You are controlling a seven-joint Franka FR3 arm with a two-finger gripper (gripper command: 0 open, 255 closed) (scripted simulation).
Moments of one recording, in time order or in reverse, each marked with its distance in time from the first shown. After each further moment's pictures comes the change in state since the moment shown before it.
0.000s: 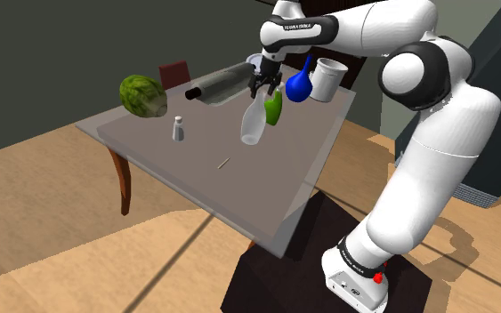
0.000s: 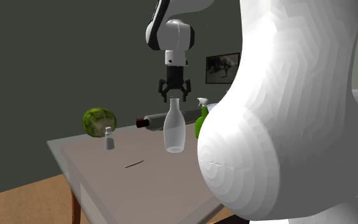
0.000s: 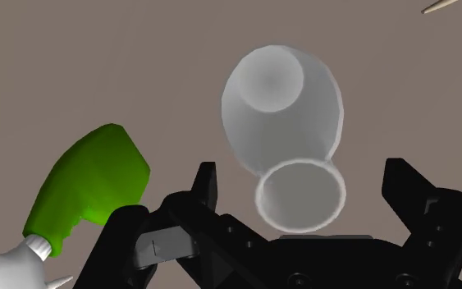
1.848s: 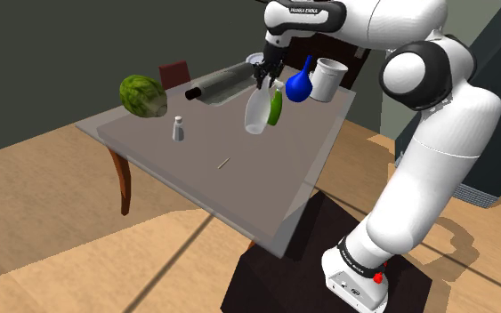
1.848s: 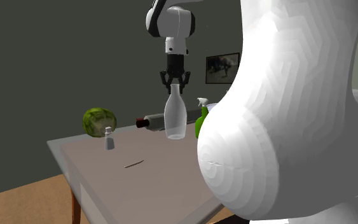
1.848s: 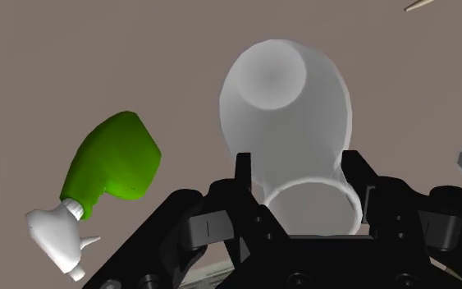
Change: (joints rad) arm -0.004 -0.006 -0.003 0.117 -0.001 -0.122 -0.003
